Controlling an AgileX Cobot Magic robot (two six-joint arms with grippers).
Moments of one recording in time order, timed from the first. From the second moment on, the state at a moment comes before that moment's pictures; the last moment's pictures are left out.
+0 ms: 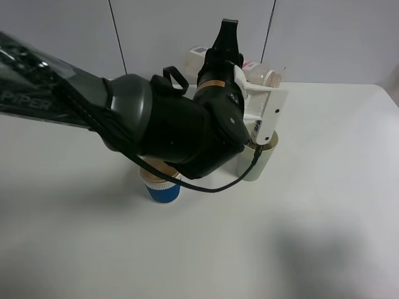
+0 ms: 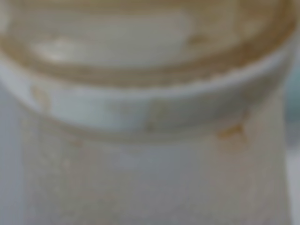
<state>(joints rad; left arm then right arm) -1.09 2.03 -1.25 -1.31 -1.06 2.47 -0.01 0.00 -0.50 -0.18 1.06 0.05</state>
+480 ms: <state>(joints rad) -0.97 1.87 -1.25 -1.55 -0.46 2.38 -0.01 0.00 -0.50 -0.18 1.06 0.05</state>
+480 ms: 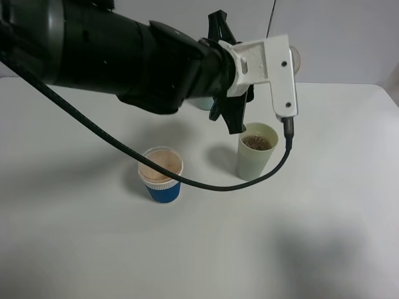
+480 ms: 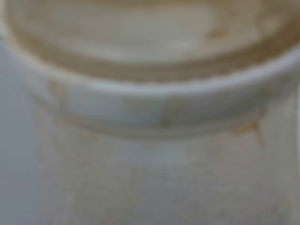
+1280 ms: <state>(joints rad) -0.41 1.82 -1.25 -1.39 0.32 1.69 -0.01 0.00 -0.50 -0.18 1.06 0.05</state>
